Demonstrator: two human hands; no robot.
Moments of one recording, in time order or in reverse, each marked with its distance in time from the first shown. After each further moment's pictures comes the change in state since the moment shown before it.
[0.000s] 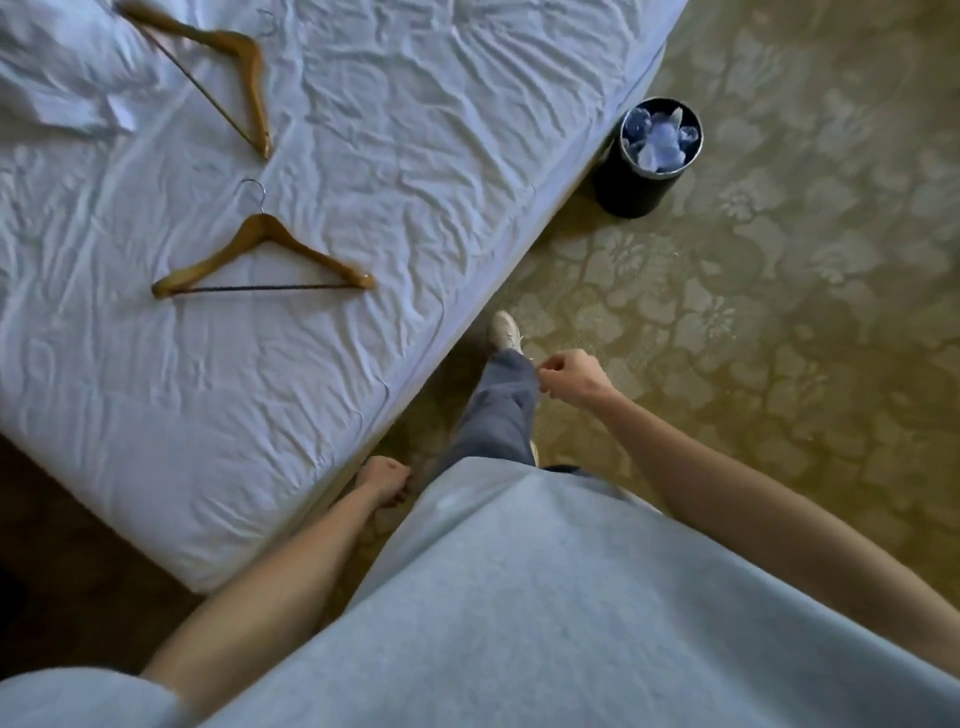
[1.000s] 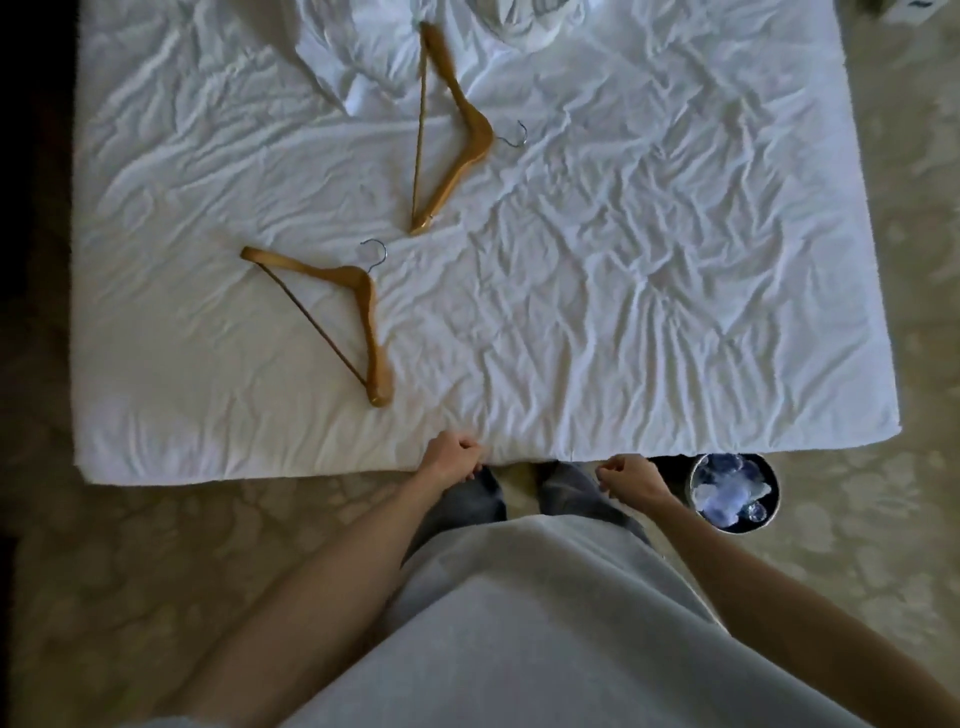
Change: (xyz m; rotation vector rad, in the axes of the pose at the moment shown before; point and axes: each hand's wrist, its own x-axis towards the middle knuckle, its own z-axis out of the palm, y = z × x) left_hand 0.091 0.396 -0.143 -0.702 0.135 -0.070; right_hand 0.344 -0.250 -0.248 -0.727 -0.349 -0.090
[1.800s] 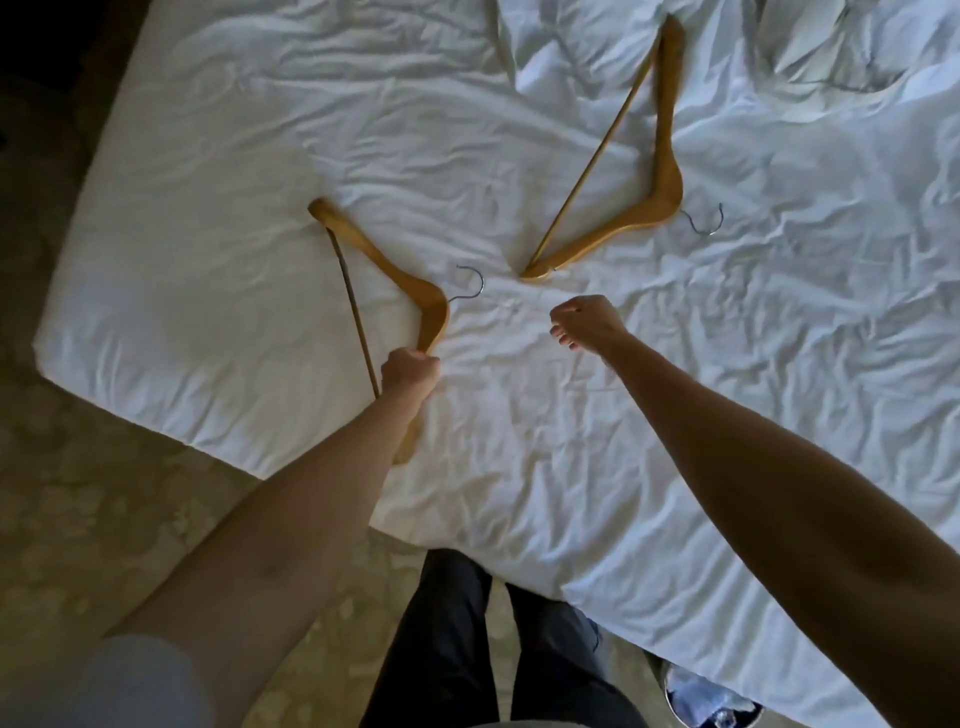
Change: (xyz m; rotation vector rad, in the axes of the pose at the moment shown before) left_hand 0.246 0.001 -0.198 -0.568 0.459 -0.422; right_hand 0.240 -0.441 -0.022 -0.128 -0.102 -0.373
